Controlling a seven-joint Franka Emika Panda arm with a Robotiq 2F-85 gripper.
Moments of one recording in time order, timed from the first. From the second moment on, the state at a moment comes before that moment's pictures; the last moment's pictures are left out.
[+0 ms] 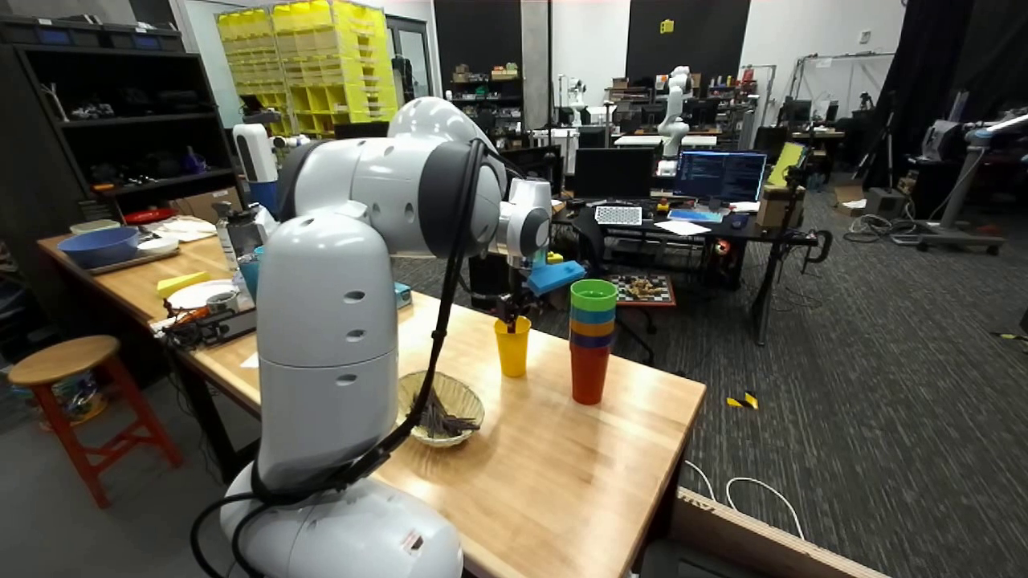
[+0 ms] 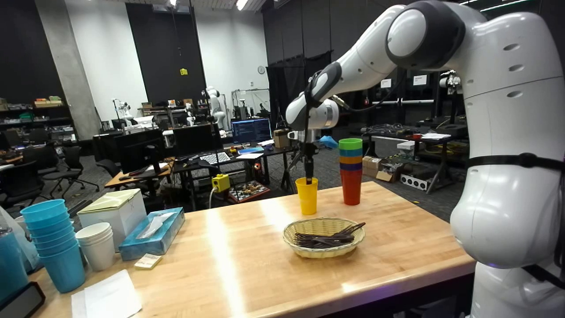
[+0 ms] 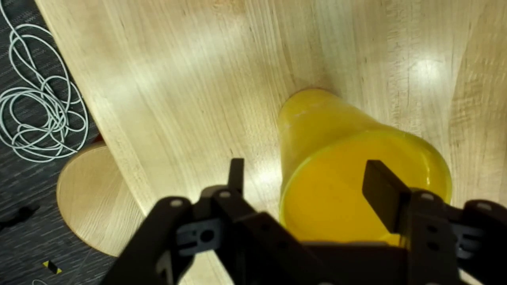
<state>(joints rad) 0.10 0.23 0.12 -1.91 0.06 2.17 -1.08</state>
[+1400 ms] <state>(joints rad) 0.08 0.17 0.13 -1.80 0.06 2.14 -1.06</state>
